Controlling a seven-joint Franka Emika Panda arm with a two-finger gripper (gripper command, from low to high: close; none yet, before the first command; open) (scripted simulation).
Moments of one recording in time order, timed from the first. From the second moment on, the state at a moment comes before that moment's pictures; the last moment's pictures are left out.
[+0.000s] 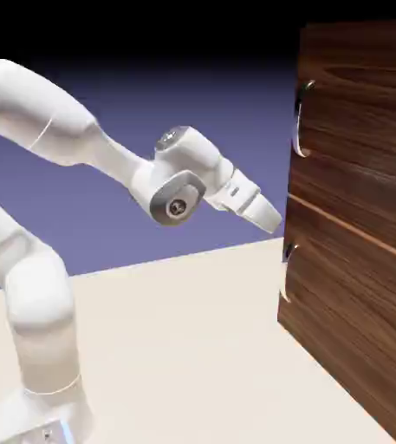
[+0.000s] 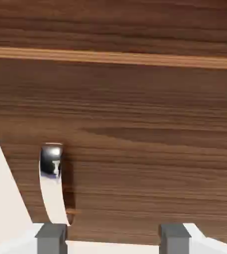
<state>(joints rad) -0.02 -0.58 0.04 -2.78 0.12 3.04 0.65</state>
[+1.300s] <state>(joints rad) -0.55 -0.67 0.58 -2.40 1.81 3.01 -0.69</state>
